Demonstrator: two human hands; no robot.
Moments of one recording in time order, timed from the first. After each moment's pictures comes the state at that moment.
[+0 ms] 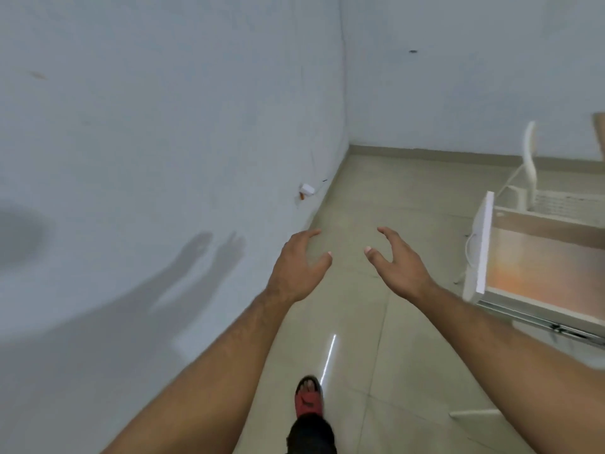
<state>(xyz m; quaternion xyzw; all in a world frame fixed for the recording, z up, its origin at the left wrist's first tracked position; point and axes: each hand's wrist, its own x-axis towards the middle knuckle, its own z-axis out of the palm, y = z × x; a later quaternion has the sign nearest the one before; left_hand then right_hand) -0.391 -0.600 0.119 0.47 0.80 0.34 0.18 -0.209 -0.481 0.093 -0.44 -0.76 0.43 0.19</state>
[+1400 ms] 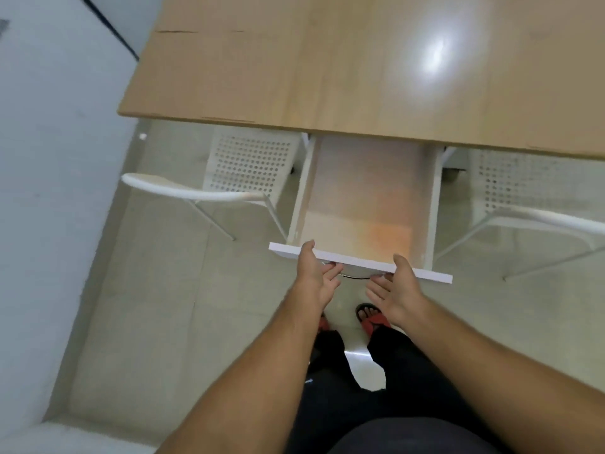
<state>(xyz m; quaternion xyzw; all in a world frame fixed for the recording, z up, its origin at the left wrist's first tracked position) -0.197 -0.021 -0.036 0.28 0.59 -0.10 0.75 -0.179 -0.161 -0.062 -0.46 0.48 0.36 0.66</state>
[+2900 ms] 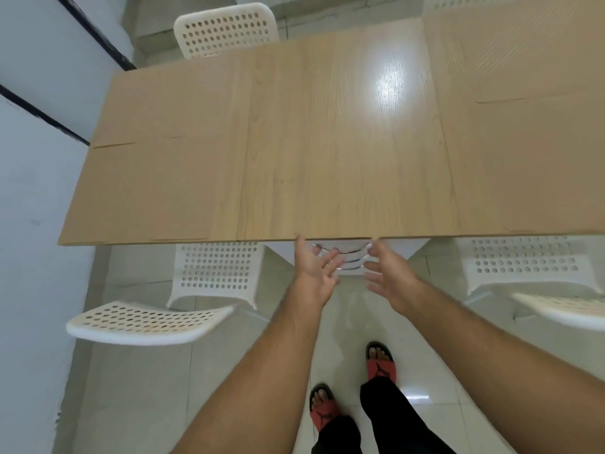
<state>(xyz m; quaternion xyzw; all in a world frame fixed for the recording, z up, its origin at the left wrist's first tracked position) 0.063 -0.006 -0.051 0.38 0.50 -0.15 0.77 0.072 -0.146 -0.064 -0.58 0.35 0.36 0.64</state>
